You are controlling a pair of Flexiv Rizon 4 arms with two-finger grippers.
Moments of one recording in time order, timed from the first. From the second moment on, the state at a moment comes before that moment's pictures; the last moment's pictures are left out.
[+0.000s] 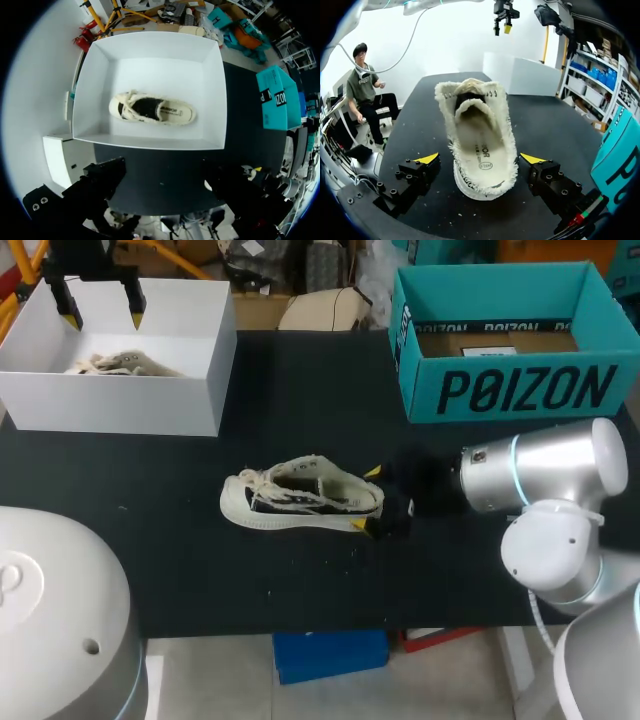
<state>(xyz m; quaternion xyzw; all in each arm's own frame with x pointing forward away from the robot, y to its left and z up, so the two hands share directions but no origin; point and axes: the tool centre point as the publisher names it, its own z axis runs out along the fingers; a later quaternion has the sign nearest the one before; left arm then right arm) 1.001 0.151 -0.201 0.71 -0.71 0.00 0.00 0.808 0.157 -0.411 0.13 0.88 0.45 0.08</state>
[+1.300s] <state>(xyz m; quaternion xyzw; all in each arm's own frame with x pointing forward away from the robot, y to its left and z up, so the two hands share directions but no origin) 1.001 0.151 -0.201 0.71 -0.71 0.00 0.00 0.817 0.163 -0.432 0.14 0.87 0.47 0.08</state>
